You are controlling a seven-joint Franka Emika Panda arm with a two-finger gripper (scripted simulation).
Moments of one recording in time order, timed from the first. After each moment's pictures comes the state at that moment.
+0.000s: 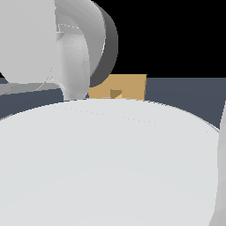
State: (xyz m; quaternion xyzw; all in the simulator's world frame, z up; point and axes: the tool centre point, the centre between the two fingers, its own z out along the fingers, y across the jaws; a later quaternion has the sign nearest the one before) arm -0.005 -0.252 0.023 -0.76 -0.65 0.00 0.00
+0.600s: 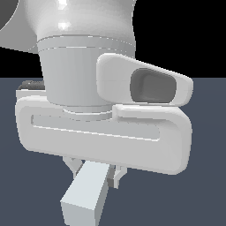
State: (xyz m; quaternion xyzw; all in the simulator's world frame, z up) arm -0.023 -0.175 0.065 -0.78 -0.63 0.00 0.00
